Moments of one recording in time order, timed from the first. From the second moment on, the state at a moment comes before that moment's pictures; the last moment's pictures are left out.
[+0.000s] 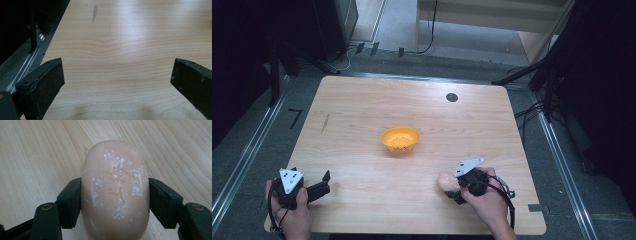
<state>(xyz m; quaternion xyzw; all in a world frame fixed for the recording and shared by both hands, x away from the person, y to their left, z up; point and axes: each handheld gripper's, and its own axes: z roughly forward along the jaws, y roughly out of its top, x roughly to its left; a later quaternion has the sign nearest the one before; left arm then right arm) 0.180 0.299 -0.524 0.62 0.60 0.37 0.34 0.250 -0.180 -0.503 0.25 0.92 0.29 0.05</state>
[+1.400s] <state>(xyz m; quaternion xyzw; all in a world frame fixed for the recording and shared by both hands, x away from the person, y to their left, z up) 0.186 0.305 -0.524 0.63 0.61 0.32 0.36 0.320 -0.145 -0.463 0.14 0.94 0.30 0.03</state>
